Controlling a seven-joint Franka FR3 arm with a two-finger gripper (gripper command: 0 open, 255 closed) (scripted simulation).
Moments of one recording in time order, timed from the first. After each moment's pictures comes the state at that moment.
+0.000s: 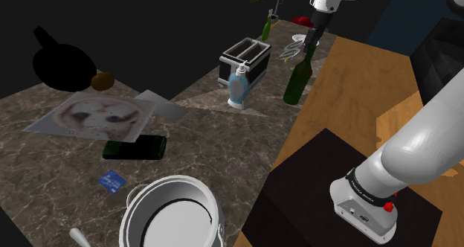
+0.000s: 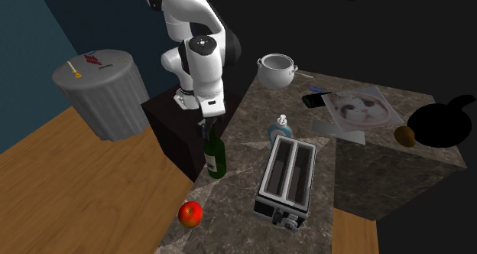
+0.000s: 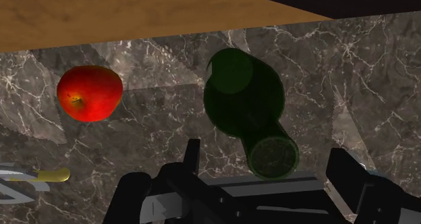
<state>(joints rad) -0.08 0.05 -0.40 -1.91 0.02 1.92 -0.69</state>
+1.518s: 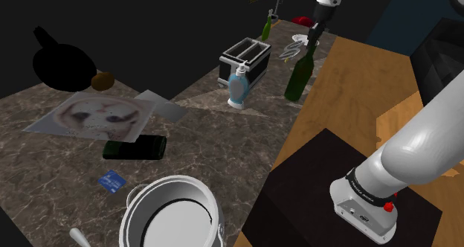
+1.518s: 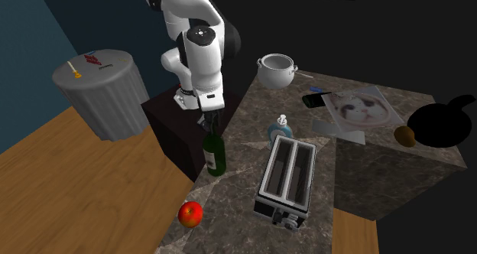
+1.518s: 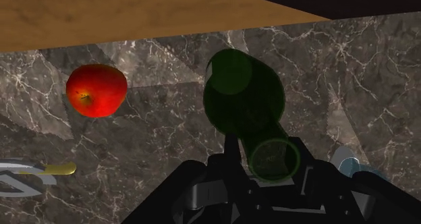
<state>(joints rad) -0.08 0.04 -0.40 -1.86 0.02 1.86 -0.69</state>
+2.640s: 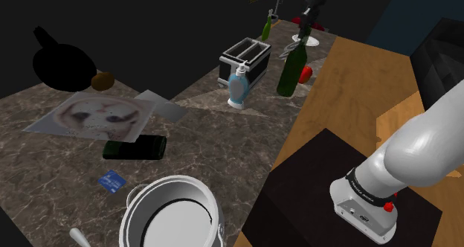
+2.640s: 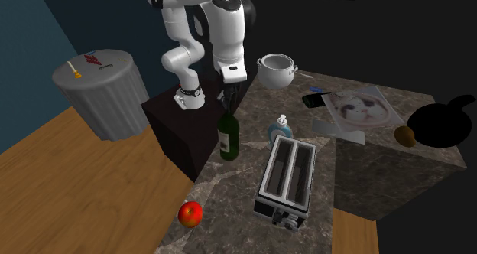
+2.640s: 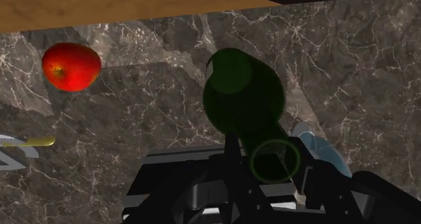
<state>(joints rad) -0.01 -0.03 -0.32 -1.80 0.00 1.73 -0.53</state>
